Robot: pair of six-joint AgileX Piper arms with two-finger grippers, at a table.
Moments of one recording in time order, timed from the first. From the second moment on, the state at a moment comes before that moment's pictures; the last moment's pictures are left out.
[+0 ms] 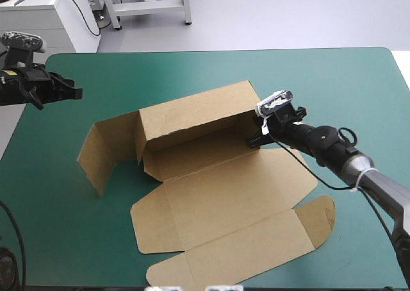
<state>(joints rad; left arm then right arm) 0.24 1.42 -1.63 -0.50 1.13 0.58 0.32 1.55 -0.95 1.15 0.22 -1.32</state>
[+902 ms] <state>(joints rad) 0.33 1.42 -1.61 -0.50 1.16 0.47 0.24 1.64 -1.65 0.10 1.22 -0.07</state>
